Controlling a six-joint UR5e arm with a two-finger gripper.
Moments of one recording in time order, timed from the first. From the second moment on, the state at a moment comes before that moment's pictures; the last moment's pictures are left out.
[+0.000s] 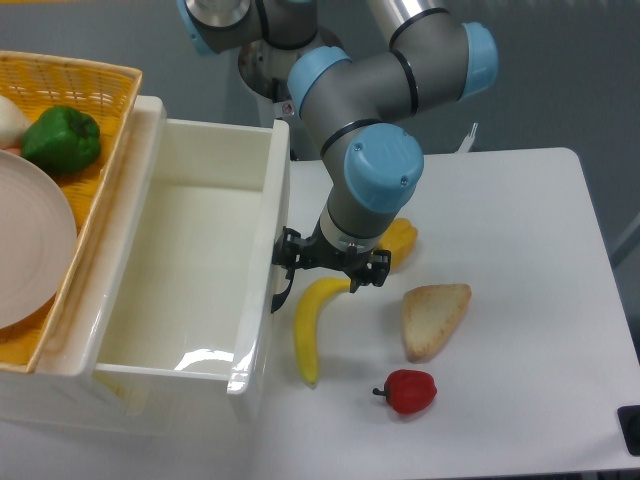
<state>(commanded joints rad) 2.45 -1.93 -1.43 -1.47 1.36 0.56</state>
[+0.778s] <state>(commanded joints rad) 2.49 -1.93 -1.44 -1.46 1.24 0.56</state>
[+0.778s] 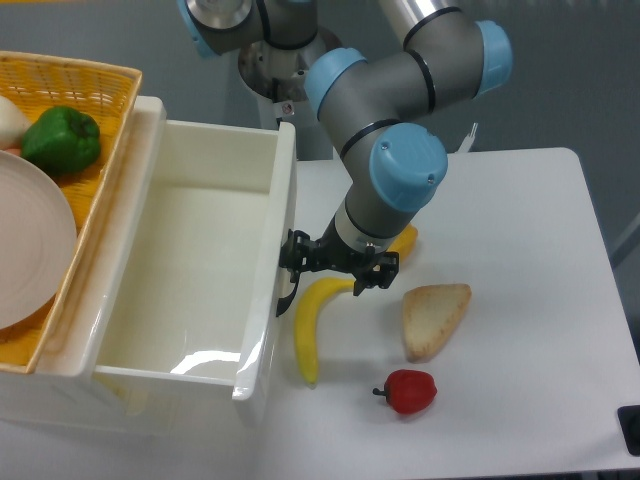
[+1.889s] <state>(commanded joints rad) 2.62 -1.90 -1.43 -1.43 1.08 0.69</state>
